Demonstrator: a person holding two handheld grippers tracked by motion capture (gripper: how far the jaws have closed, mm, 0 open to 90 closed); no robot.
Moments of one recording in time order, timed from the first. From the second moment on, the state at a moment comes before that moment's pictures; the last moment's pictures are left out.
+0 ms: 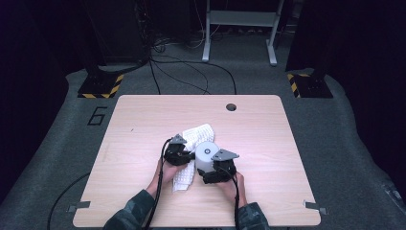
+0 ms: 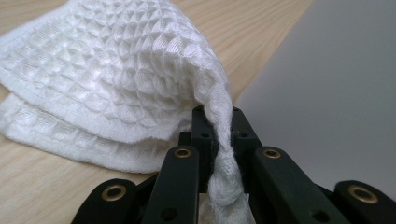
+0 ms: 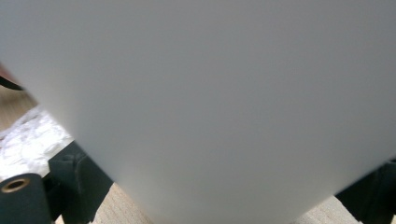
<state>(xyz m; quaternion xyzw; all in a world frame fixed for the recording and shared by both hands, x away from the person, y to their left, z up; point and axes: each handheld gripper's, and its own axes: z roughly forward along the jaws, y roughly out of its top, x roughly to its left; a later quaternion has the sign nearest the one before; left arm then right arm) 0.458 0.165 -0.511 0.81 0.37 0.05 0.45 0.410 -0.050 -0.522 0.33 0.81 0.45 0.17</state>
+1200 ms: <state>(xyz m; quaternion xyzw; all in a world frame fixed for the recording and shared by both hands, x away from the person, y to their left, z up) 0.416 0.206 -0.452 0.79 0.34 0.13 0.49 0.410 -0.050 -0.521 0.34 0.81 0.45 0.17</state>
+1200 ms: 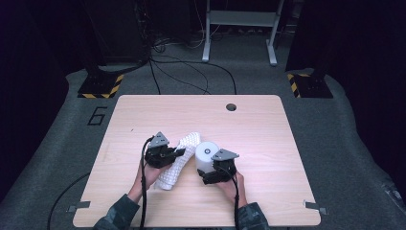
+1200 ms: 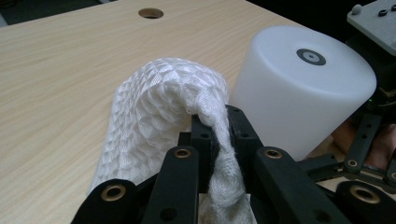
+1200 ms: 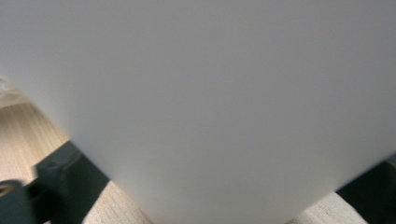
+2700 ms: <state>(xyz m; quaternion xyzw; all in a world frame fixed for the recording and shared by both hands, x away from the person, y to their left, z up) 0.411 0.177 -0.361 0.80 0.28 0.11 0.51 0.379 -0.016 -0.394 0.27 0.80 0.49 0.22</state>
